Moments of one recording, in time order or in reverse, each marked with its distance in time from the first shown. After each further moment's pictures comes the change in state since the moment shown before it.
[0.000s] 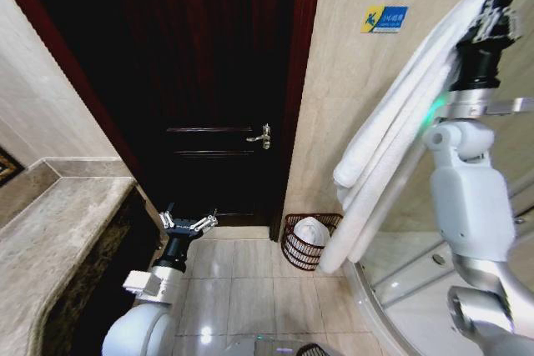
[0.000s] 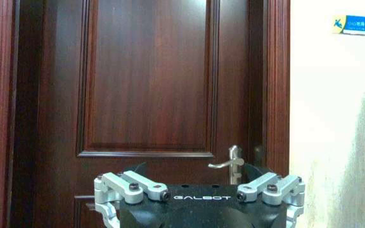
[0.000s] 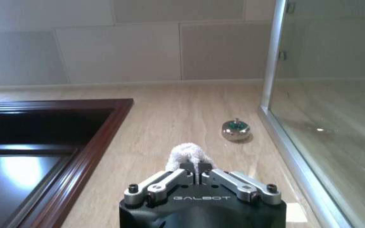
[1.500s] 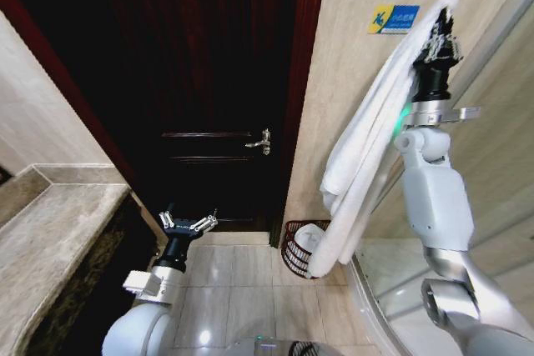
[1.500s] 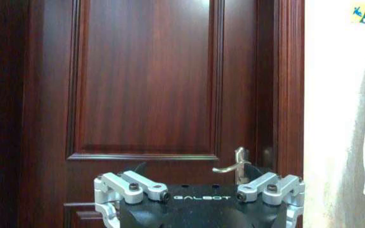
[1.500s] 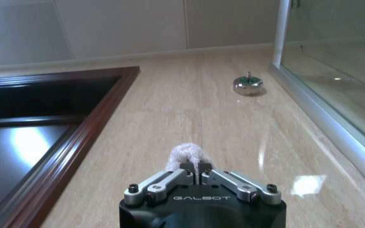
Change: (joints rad) left arm 0.000 0.000 0.000 0.000 0.000 0.000 0.000; right arm -0.014 0.092 -0.028 -0.041 -0.049 0.016 -0.038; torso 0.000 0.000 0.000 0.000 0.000
